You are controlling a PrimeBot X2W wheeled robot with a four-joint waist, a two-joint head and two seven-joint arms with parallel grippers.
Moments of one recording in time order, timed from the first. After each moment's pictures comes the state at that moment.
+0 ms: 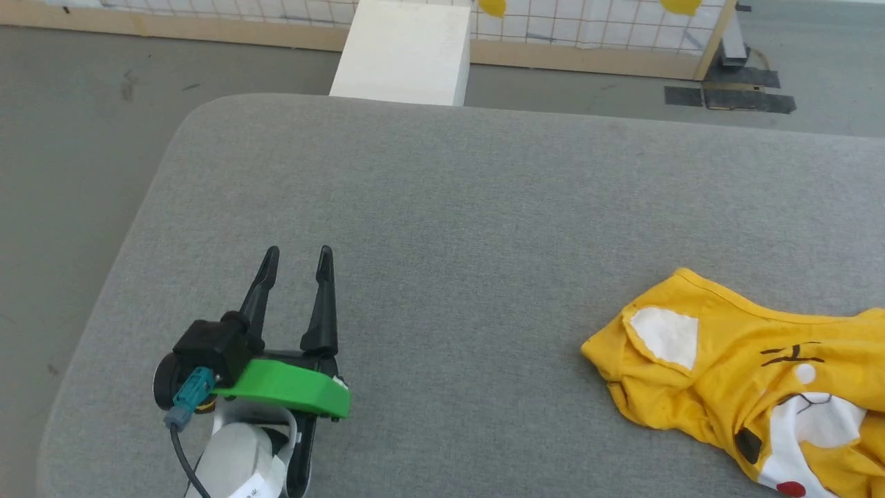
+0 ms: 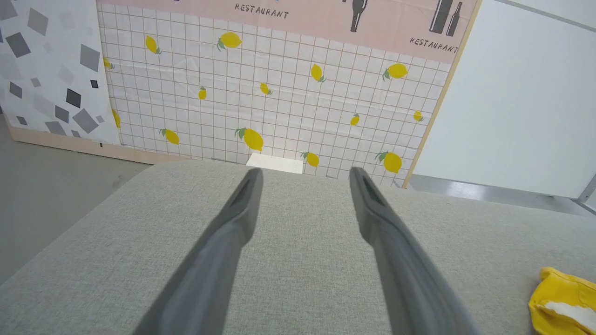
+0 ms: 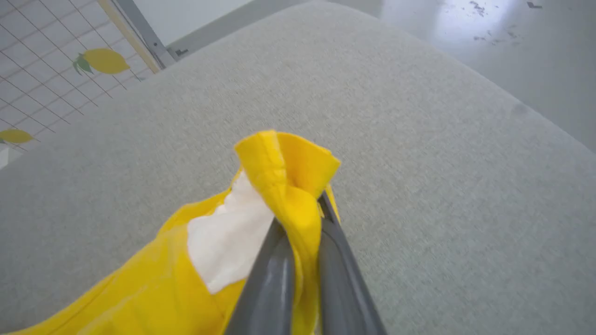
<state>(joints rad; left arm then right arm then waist) -0.16 0.05 -0.11 0.11 -0.26 -0.07 -0.26 -0.42 -0.10 -1.01 0.40 -0.13 0.13 0.33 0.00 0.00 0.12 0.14</state>
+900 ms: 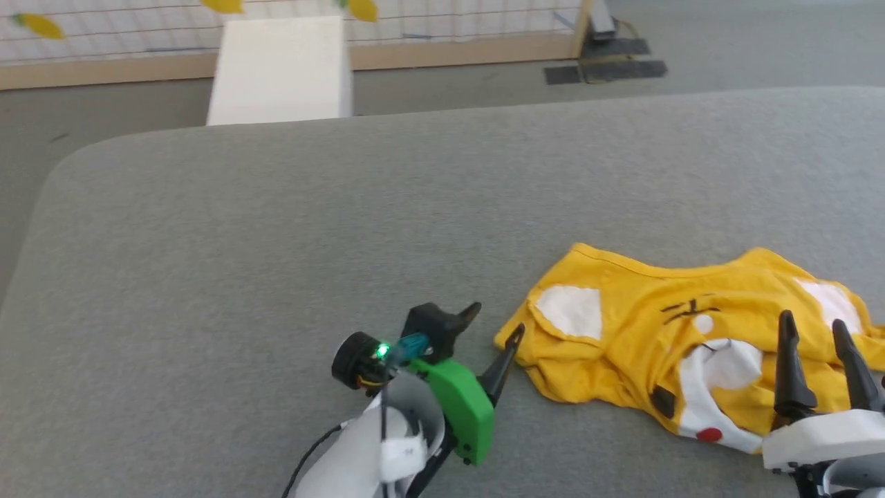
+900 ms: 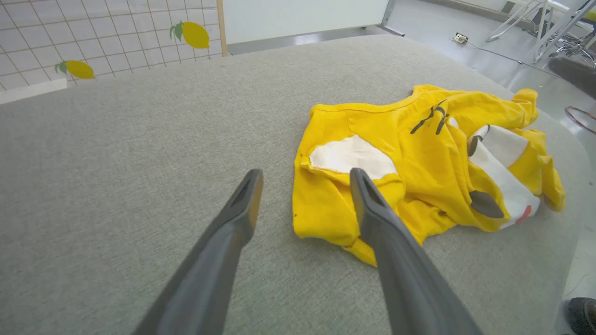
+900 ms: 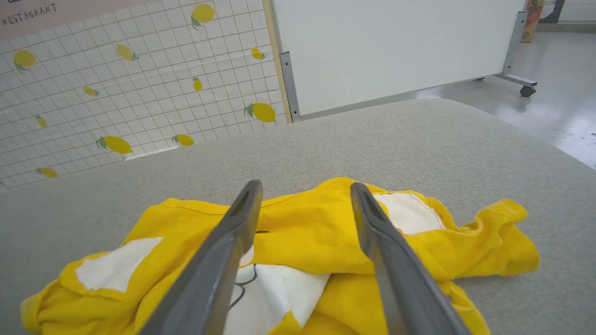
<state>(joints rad) -0.38 0.05 -0.63 0.43 -0.37 -0.10 -0.06 0.02 -0.05 -0.27 0.09 0.20 0.13 -0.13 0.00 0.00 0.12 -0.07</state>
